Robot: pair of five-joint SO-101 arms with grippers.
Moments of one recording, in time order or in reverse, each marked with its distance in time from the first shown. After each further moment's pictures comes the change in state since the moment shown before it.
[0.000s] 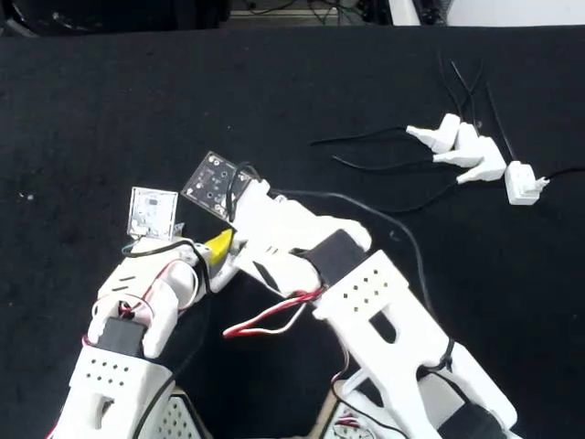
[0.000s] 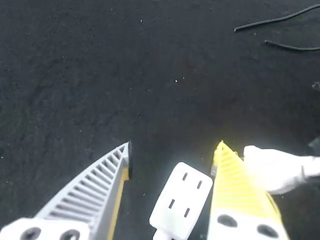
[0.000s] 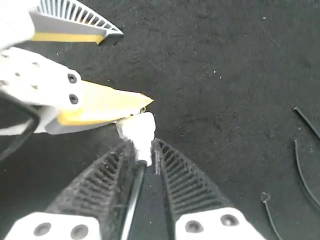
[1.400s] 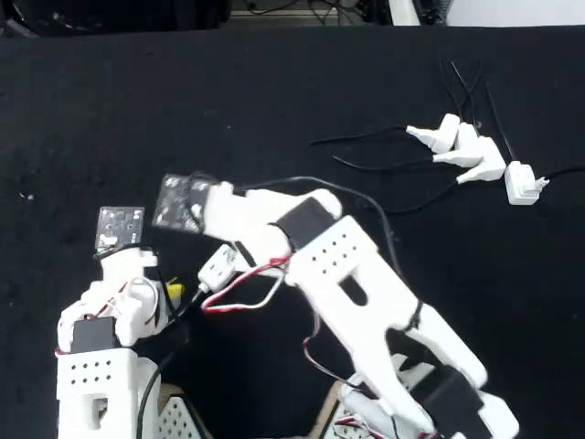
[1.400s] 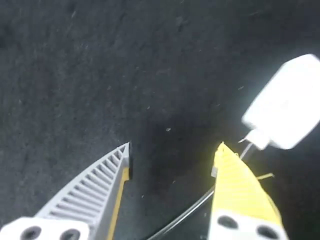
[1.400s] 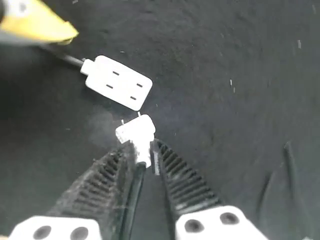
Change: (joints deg) left arm -19.9 0.0 -1.0 26.9 -12.1; right arm -1.2 15.2 -13.3 7.7 24.3
